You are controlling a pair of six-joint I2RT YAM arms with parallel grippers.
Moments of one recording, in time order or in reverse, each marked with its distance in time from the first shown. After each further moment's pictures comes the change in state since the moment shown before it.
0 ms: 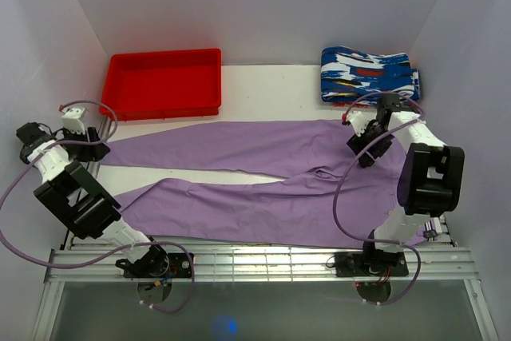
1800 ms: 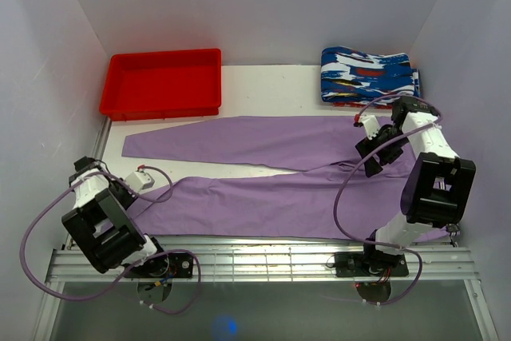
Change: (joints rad) left arm -0.174 -0.314 -0.531 -0.278 -0.658 0.805; right arm -0.103 -0.035 -0.013 -0.258 -0.099 0.014
